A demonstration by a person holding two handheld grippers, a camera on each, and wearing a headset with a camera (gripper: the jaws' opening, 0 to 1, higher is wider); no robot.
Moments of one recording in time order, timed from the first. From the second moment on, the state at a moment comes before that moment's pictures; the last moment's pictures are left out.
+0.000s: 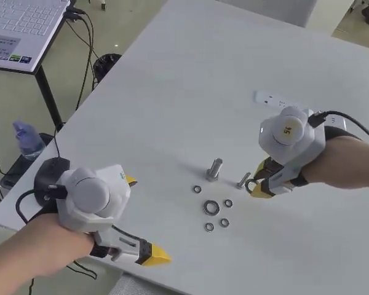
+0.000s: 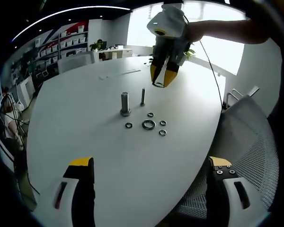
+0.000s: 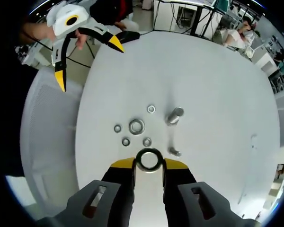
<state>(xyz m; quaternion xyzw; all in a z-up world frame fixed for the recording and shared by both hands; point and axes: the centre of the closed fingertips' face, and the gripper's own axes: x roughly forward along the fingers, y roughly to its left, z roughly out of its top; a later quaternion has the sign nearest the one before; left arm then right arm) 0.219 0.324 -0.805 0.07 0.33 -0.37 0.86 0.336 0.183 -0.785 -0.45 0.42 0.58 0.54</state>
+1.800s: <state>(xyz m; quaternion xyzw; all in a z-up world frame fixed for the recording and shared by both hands) 0.223 0.342 -0.811 0.08 0.34 -0.38 0.85 0.375 0.252 -0.806 -0.45 0.43 0.56 0.54</state>
